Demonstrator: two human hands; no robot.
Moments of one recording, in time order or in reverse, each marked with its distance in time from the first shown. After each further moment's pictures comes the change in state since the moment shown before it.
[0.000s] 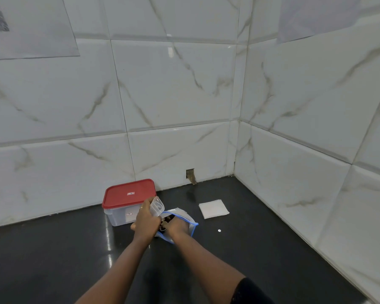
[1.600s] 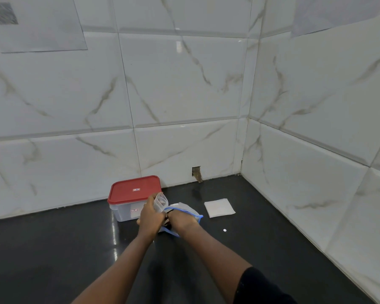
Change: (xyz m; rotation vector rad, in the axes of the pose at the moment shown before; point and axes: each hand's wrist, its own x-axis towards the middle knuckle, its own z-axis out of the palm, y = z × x) left_hand 0.000 0.002 -0.002 -0.101 -0.012 -0.052; right_hand -0.007 -0.013 -0.001 -0.674 -0.010 -0.107
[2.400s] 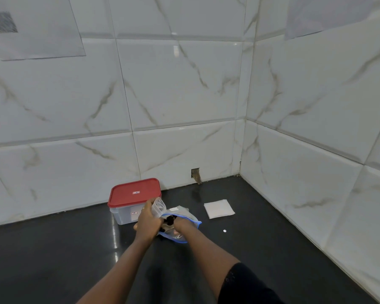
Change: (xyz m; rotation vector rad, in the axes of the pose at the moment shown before) left_hand 0.002 -0.015 -0.003 0.031 -0.039 -0.025; right_hand 0.014 0.005 -0.007 0.077 -0.050 0.099
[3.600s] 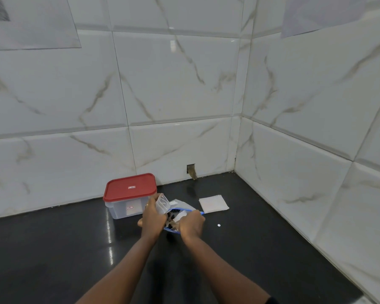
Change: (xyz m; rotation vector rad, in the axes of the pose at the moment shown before) left_hand -0.020 0.017 0.021 -0.021 0.064 0.078; right_hand -0.026 0.023 -0.016 -0.119 0.316 -0.179
